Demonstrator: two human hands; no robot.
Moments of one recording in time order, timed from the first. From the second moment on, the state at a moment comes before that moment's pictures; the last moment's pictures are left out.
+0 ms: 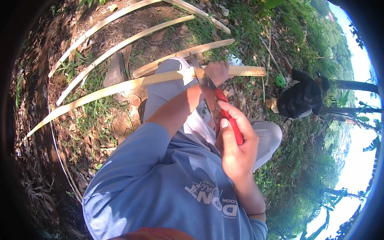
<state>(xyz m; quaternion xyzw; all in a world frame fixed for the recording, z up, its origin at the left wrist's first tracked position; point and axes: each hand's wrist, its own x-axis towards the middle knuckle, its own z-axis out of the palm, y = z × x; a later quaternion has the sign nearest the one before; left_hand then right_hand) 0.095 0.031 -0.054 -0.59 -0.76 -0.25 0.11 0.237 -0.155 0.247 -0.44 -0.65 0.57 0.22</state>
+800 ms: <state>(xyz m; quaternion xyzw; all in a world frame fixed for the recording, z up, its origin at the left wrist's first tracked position) 0.084 0.013 -0.031 -0.63 -0.75 -0.20 0.06 0.216 -0.192 0.290 -0.39 -0.78 0.48 0.07</state>
